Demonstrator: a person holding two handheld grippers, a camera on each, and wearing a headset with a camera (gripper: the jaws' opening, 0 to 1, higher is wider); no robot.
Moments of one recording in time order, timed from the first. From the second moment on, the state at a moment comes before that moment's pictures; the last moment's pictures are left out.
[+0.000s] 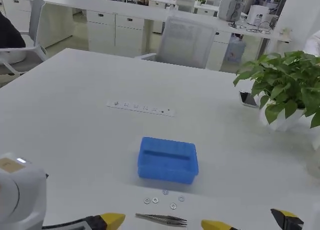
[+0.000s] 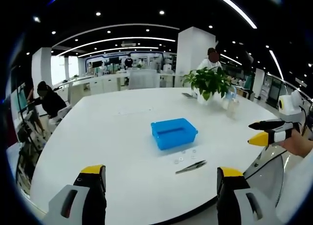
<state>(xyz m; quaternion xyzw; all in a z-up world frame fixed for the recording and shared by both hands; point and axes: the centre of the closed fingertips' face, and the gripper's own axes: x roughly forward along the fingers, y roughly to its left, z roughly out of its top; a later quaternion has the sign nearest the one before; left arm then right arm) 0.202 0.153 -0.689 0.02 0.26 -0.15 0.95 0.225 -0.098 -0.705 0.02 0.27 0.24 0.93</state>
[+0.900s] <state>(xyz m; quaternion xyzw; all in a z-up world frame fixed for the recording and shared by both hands) 0.203 0.146 -0.695 0.03 0.28 -0.17 0.95 0.227 -0.098 -0.708 0.01 0.28 0.24 0.93</state>
